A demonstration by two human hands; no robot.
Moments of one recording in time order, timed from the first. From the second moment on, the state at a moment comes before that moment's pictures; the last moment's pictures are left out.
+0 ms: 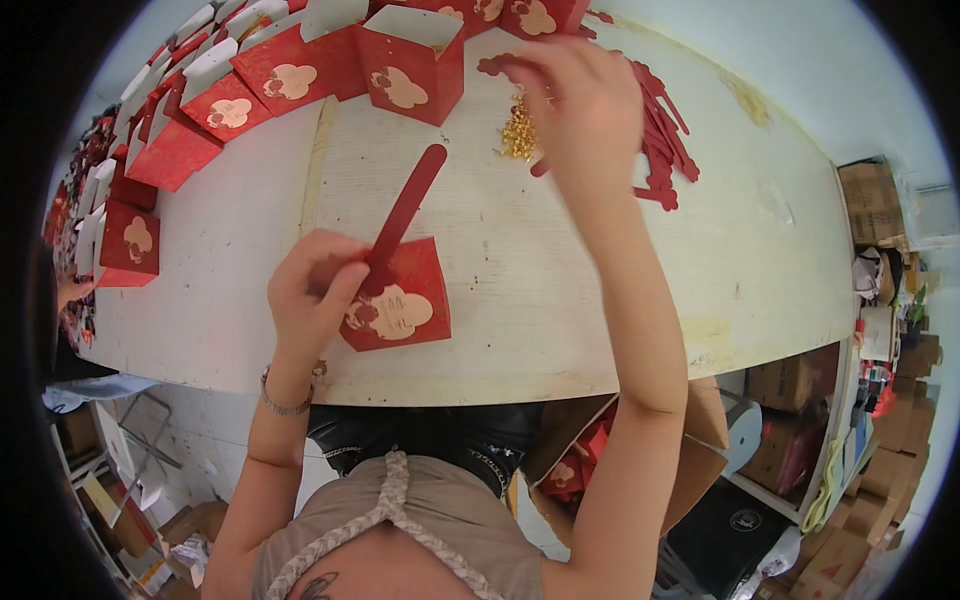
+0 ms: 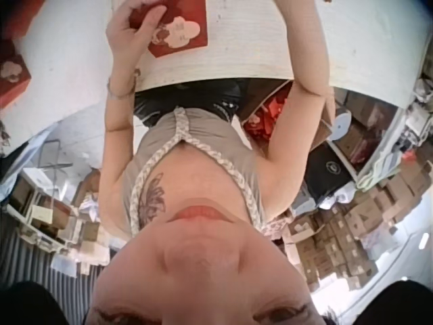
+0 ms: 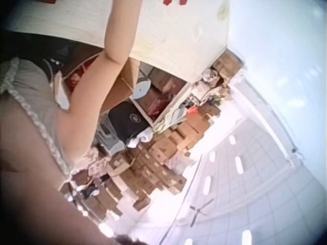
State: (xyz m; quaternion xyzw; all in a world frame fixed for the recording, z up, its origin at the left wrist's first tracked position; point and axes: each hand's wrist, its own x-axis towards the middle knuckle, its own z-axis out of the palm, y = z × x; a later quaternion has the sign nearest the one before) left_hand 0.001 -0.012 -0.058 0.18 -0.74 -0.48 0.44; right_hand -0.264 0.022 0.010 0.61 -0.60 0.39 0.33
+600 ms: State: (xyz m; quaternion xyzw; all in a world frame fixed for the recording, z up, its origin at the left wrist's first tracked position) left_hand -0.003 -0.009 -0.068 0.17 -0.75 -0.39 0.51; right_hand -0.287 0.055 -0.083 0.43 -0.82 0.37 0.04
